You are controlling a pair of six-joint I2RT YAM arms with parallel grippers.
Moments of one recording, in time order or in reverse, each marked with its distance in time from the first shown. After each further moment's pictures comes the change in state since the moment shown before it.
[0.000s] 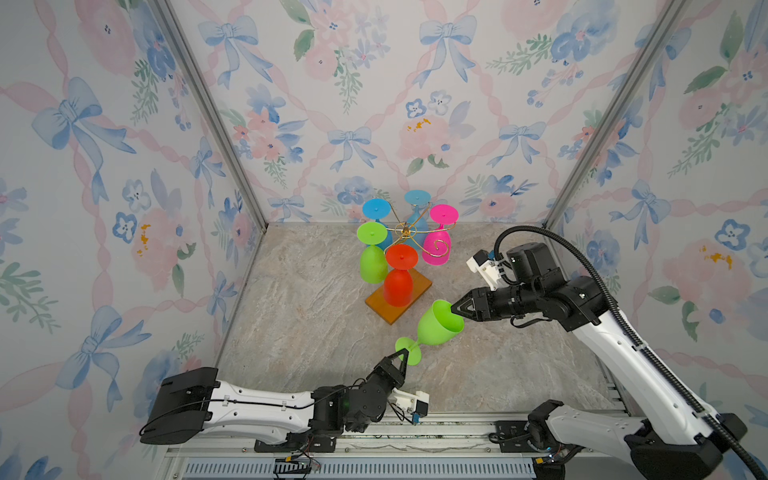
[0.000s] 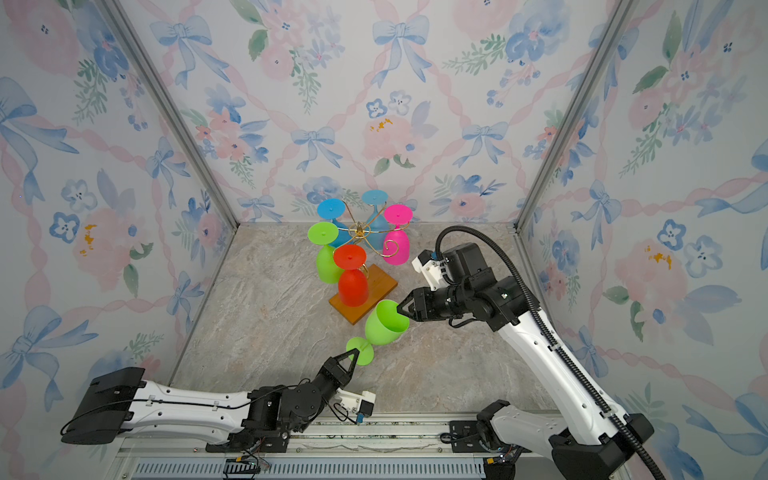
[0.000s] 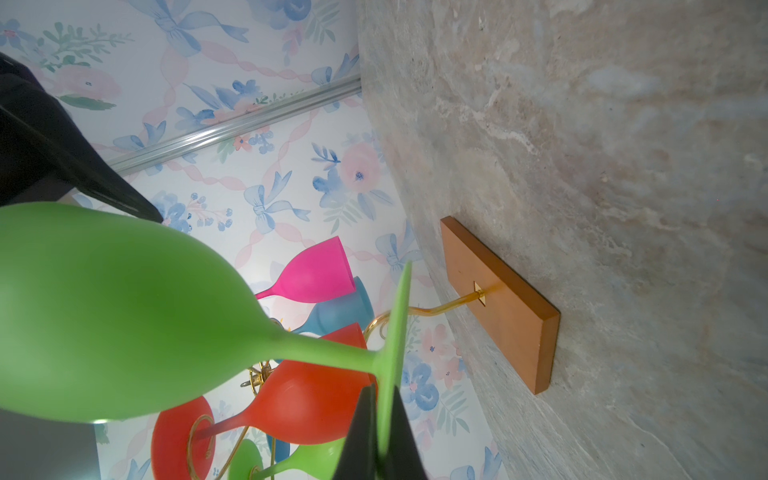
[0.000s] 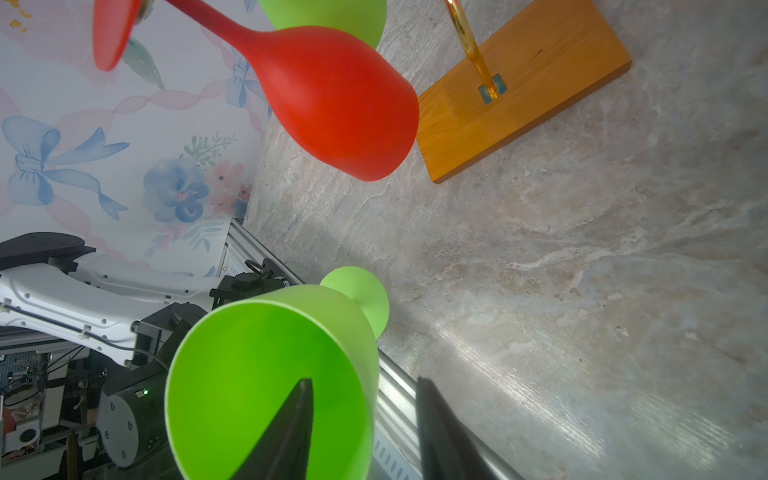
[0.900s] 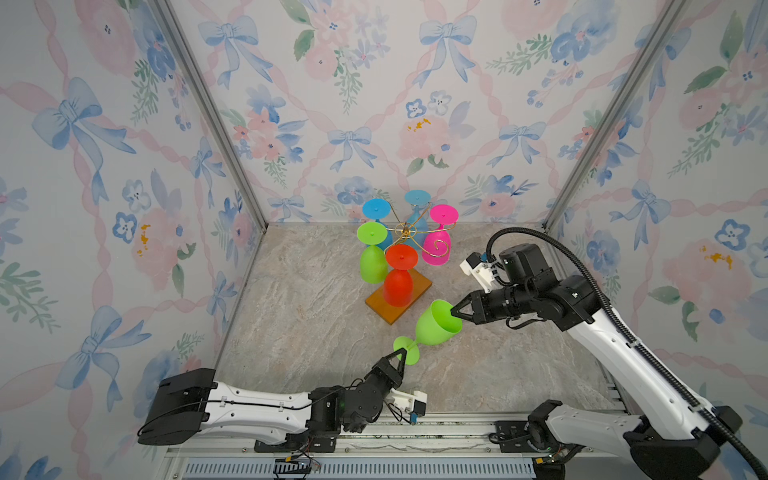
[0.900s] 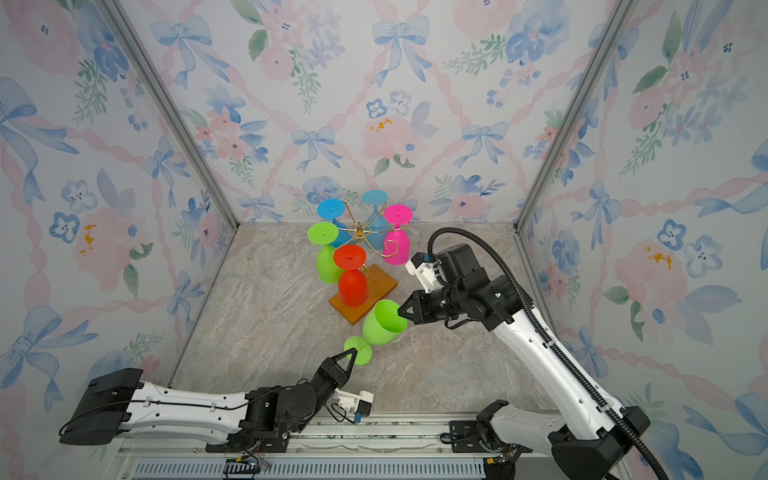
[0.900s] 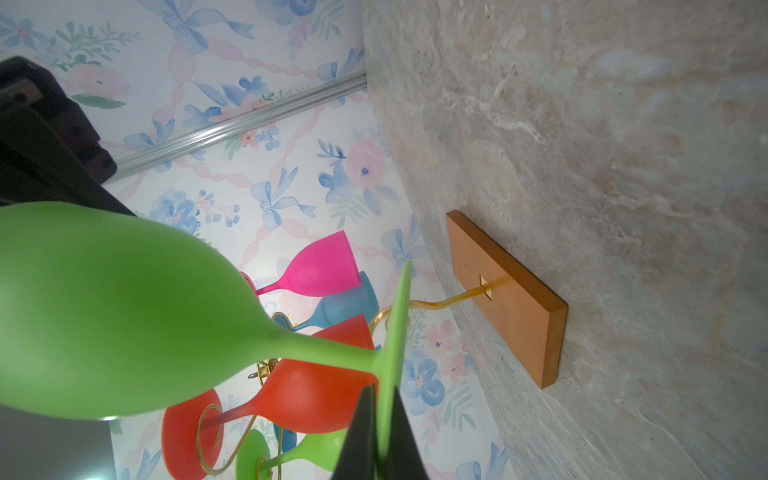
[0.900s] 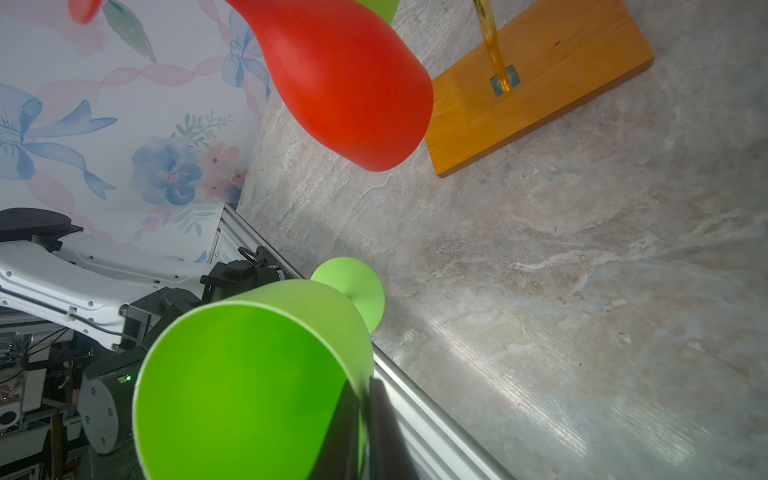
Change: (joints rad) left arm 0.000 -0.025 -0.024 0.034 -0.007 0.036; right arm 0.034 0.020 0.000 -0.001 0.027 -0.029
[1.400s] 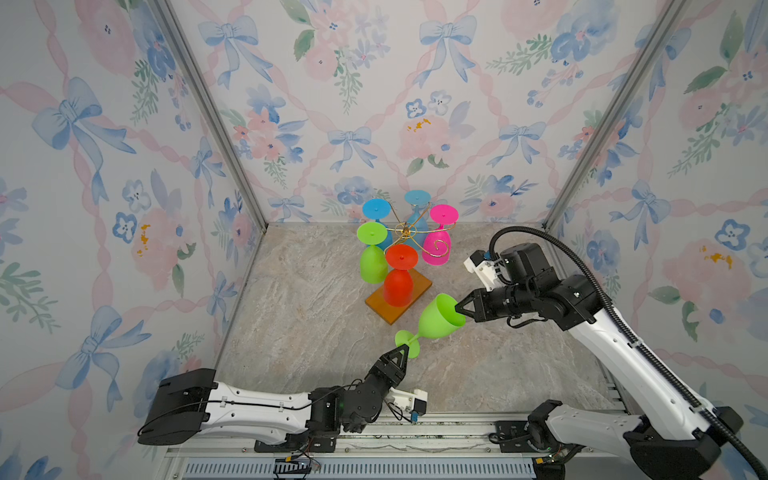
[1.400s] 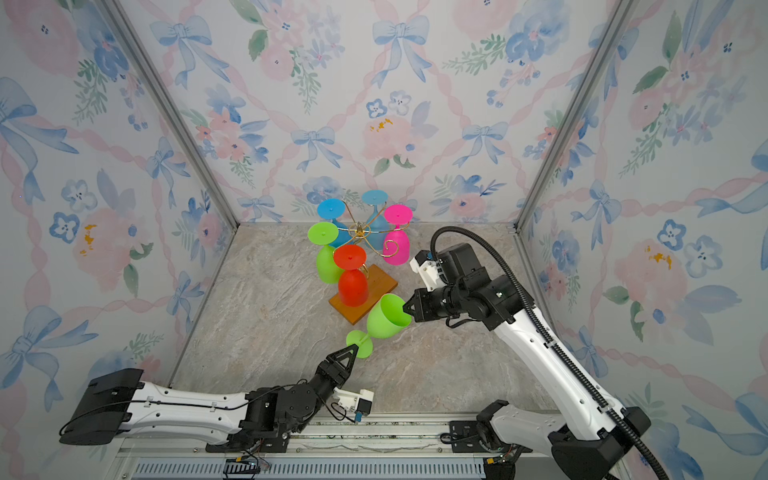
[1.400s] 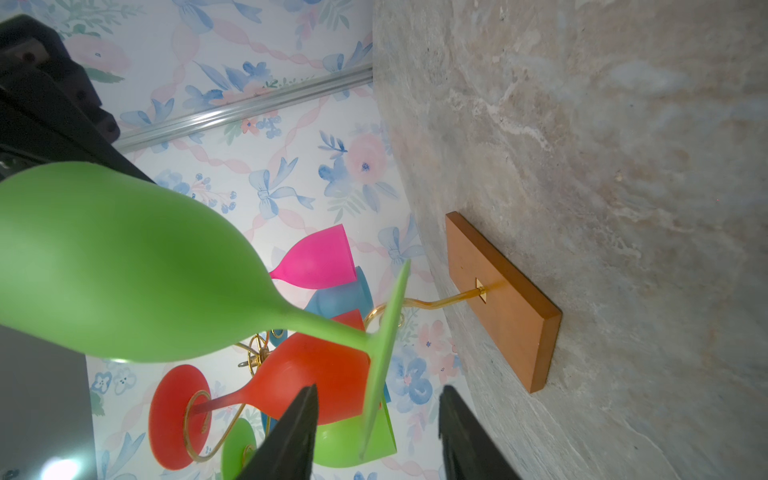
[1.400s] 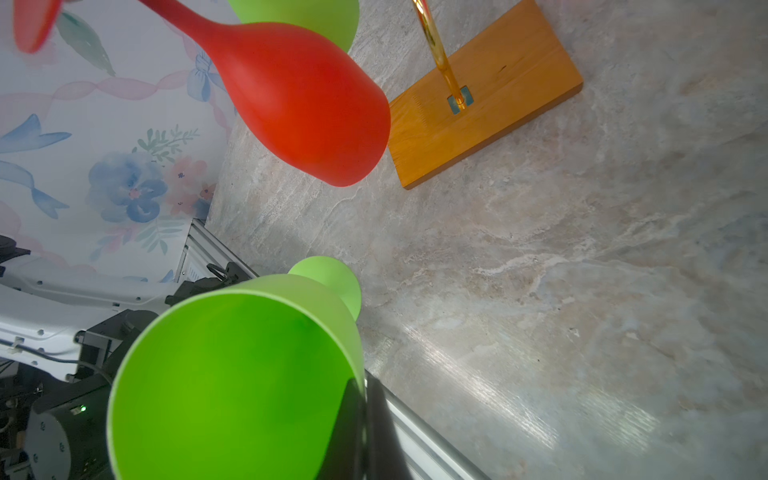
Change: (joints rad) left arm 0.000 0.000 -0.007 0.016 -0.018 -0.109; right arm -0.010 -0.001 0.023 -0.019 0.110 -0.014
